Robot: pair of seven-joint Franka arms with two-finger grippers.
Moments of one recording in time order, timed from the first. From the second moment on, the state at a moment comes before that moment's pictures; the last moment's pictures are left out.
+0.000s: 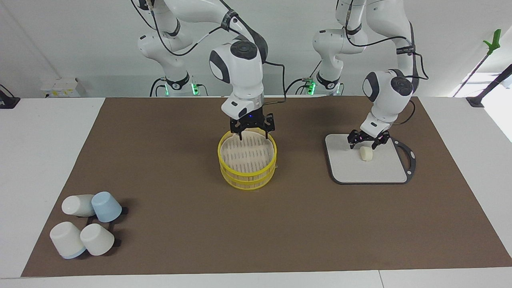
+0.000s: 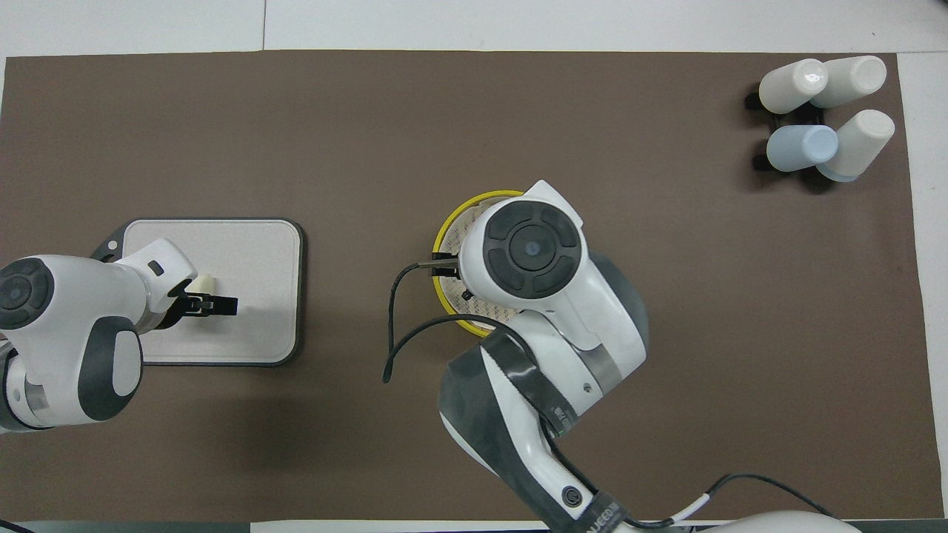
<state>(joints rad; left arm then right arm) -0.14 -0.02 0.12 -2.42 -0.01 2.43 0.12 0.57 0.27 0.08 -1.72 -0.01 2.11 0.69</state>
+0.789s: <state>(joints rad) -0.13 0.01 0.13 -2.42 -0.01 2.48 0.16 0.63 0.38 0.08 -1.71 -0.05 2.20 0.78</state>
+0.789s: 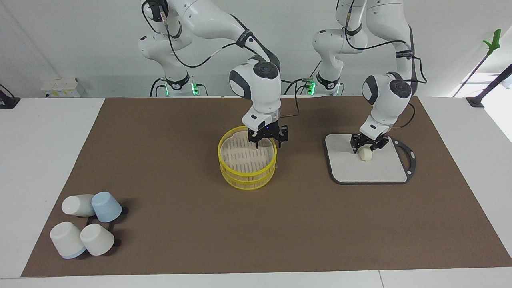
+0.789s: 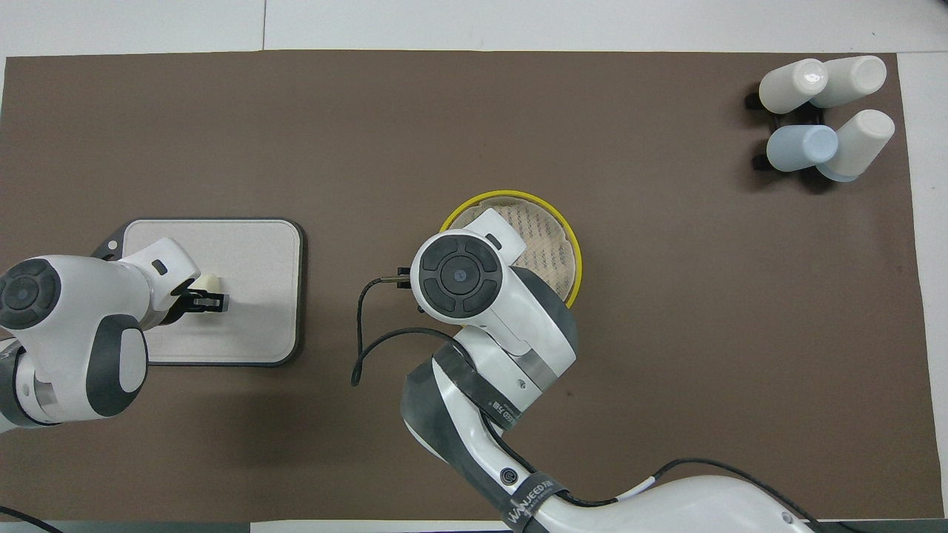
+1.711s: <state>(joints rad) -0.31 0.14 0.09 -1.68 -0.05 1.80 -0.30 0.45 0.33 0.05 -1.48 -0.14 1.92 0.44</state>
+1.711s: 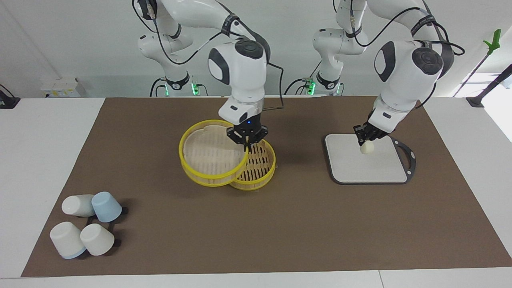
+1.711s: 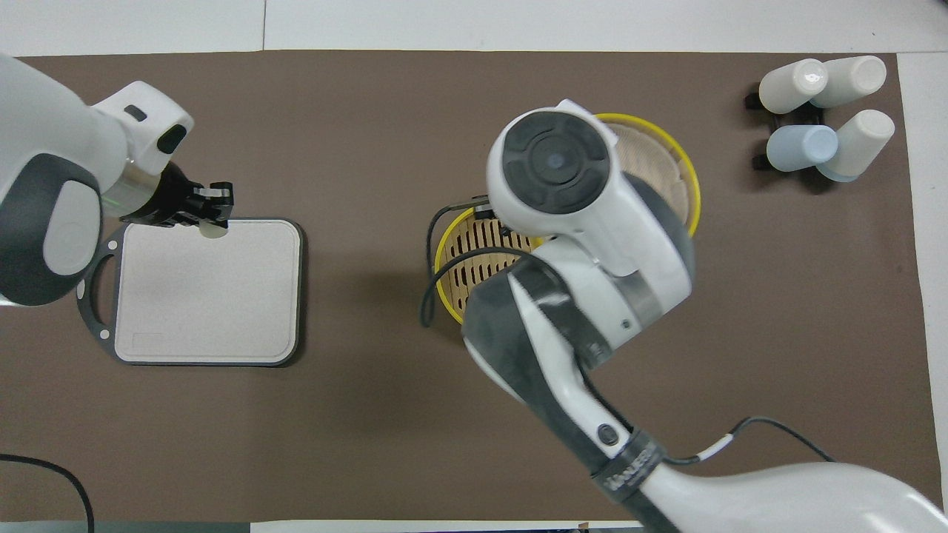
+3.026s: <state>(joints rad) -0.84 0.45 0.10 -1.73 -0.06 2.31 -0.90 -0.12 0.25 0.05 -1.56 0.02 1.85 -0.16</state>
